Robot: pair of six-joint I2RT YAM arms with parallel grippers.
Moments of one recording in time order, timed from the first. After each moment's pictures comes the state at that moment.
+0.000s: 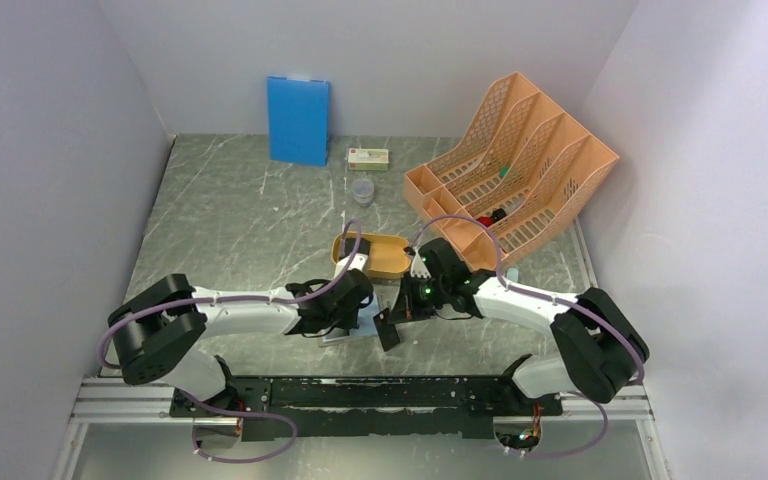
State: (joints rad) left arm -1.06 1.50 0.70 -0.17 -0.32 -0.72; right arm 0.68 1.37 0.58 -0.12 -0.47 0.63
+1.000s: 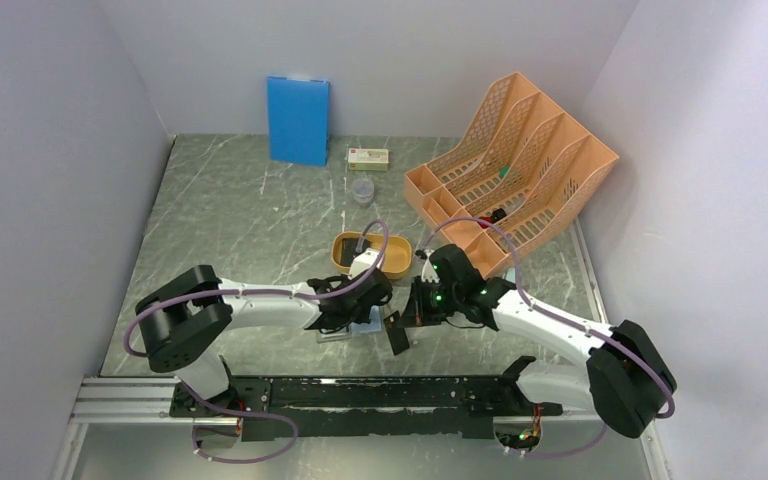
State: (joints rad) left arm -1.10 1.63 0.82 -0.20 -0.43 -0.67; right arm 0.70 1.17 0.54 -0.26 -0.39 0.63
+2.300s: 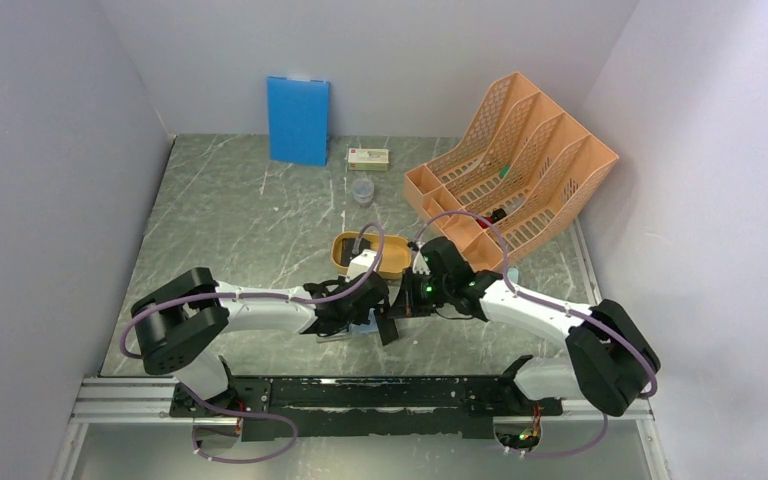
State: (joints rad) left arm -1.11 1.61 0.77 -0.13 -0.45 -0.68; right arm 0.70 1.30 0.59 -0.15 -0.40 0.67
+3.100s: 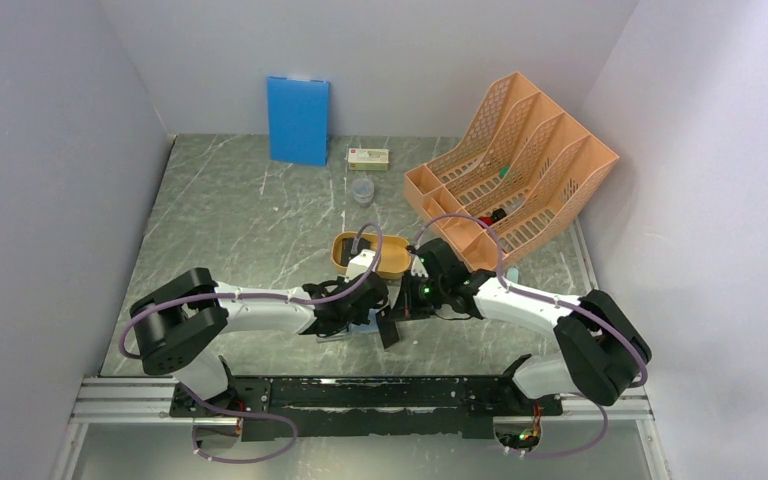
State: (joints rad) left arm -1.11 1.61 0.77 -0.12 -0.46 -0.69; right arm 0.70 1.35 0.59 -0.15 -0.38 0.67
